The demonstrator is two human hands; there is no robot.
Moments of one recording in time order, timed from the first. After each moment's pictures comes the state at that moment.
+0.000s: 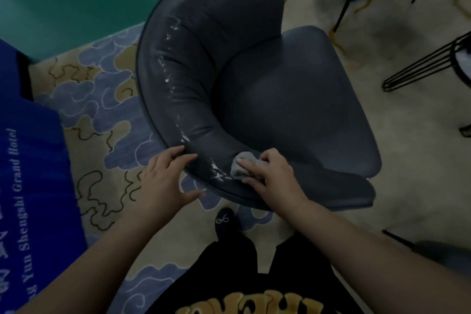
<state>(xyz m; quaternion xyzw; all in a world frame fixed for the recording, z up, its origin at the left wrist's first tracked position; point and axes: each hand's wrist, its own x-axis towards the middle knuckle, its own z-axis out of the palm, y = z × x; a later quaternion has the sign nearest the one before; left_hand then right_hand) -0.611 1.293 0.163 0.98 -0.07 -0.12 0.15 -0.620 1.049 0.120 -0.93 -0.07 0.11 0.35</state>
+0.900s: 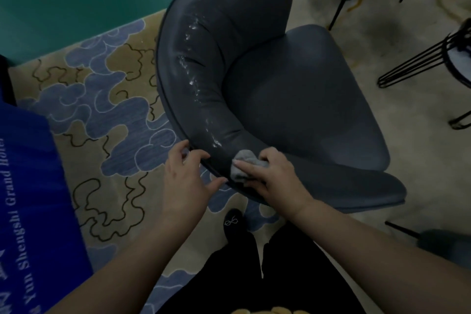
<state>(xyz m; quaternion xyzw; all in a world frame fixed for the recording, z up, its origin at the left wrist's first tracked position) -0.591 1.329 0.131 0.96 -0.01 -0.04 0.27 -0.604 1.124 0.130 -0.94 -0.12 0.09 0.30</state>
